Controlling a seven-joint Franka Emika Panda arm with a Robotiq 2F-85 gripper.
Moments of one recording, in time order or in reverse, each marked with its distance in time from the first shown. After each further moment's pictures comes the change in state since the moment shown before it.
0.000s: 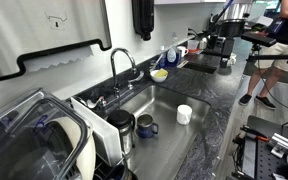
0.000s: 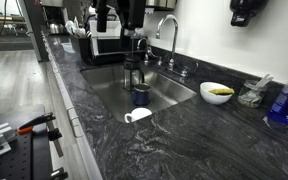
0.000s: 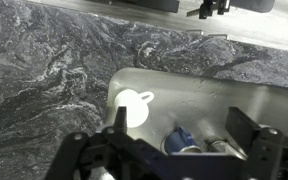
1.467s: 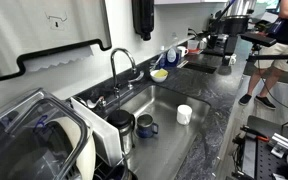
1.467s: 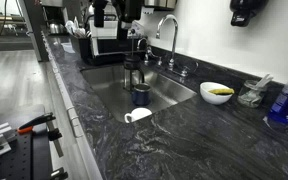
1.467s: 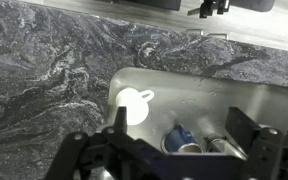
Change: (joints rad) arm 0.001 -0.046 0.003 -0.009 -0.016 -0.017 0.019
